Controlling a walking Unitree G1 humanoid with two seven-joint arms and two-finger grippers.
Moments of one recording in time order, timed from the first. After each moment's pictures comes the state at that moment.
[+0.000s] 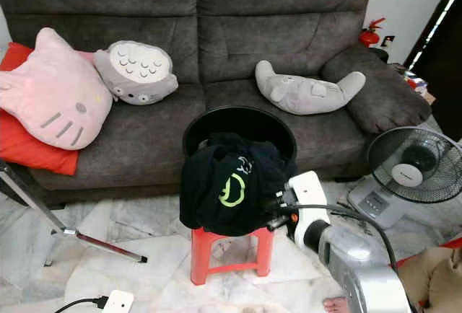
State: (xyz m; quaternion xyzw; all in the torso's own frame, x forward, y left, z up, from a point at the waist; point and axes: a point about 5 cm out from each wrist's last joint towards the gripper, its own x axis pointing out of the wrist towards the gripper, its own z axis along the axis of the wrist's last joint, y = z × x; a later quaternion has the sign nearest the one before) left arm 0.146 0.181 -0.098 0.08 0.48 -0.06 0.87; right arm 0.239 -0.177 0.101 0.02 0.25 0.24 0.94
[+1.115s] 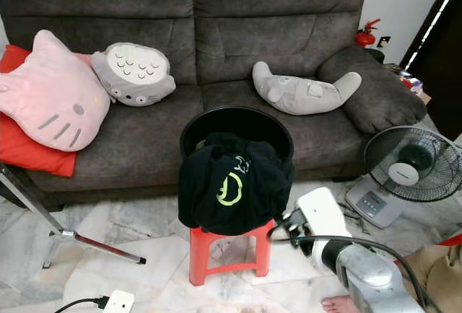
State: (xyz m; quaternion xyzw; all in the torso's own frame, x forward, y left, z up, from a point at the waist) left arm 0.147 0.180 -0.098 0.09 0.48 -0.07 0.87; right arm 0.213 -0.192 0.111 -0.02 0.23 0.15 0.96
